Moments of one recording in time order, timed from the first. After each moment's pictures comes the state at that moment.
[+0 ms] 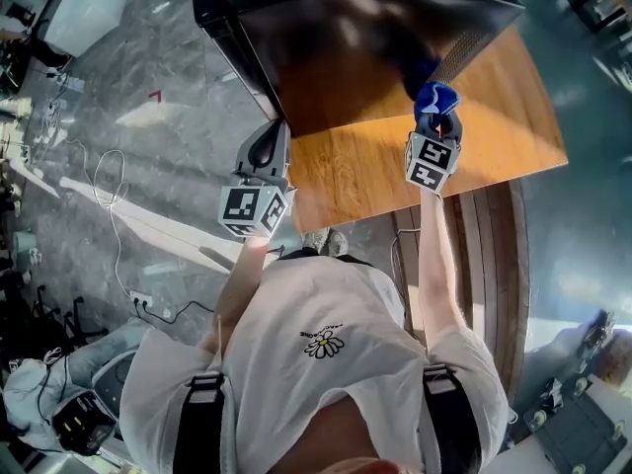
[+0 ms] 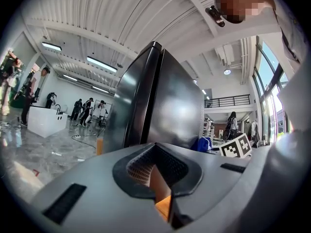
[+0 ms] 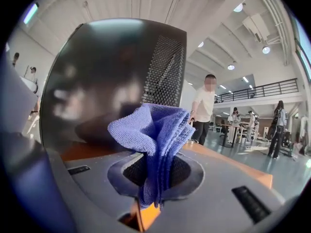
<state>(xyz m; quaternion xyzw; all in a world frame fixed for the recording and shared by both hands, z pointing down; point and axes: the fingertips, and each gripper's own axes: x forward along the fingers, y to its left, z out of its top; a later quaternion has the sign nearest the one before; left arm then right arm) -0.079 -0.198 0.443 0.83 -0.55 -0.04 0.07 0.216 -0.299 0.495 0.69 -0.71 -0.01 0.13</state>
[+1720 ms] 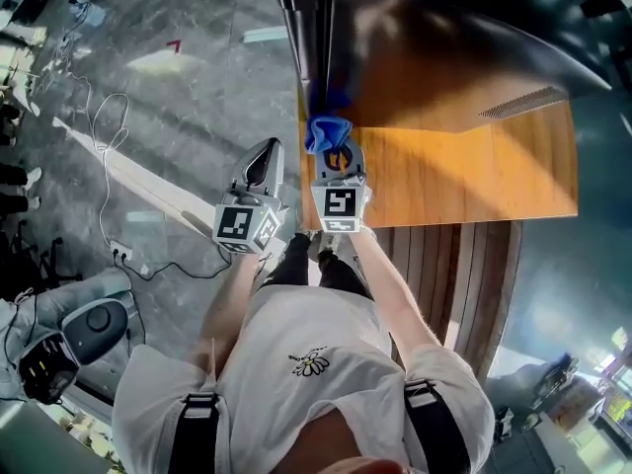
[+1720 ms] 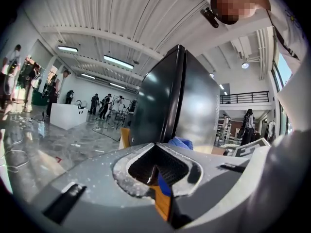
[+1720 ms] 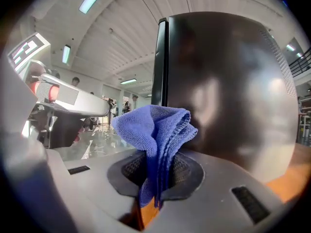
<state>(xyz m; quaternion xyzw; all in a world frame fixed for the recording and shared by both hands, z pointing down) -0.144 -0.154 0.510 0.77 -0.62 -0.01 0.12 -0.076 -0.205 0.564 0.43 -0.90 0.01 0.11</state>
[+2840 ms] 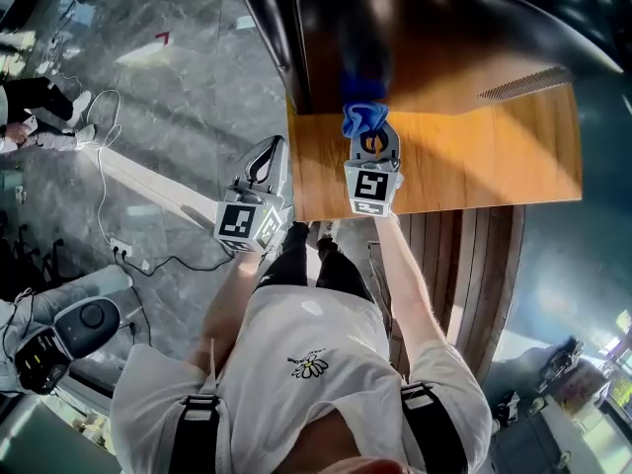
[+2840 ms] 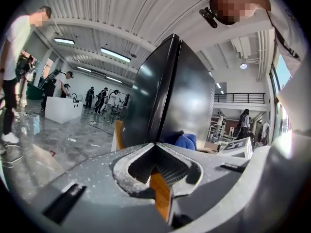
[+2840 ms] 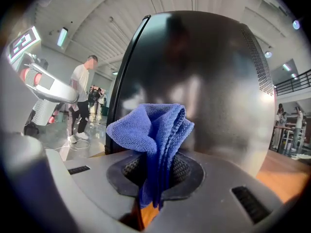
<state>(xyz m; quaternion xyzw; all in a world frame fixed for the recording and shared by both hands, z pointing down) -0.113 -0.166 0.536 0.78 -0.60 -0.03 0.15 0.015 -0.254 0.596 0.50 -0.86 -0.02 0.15</state>
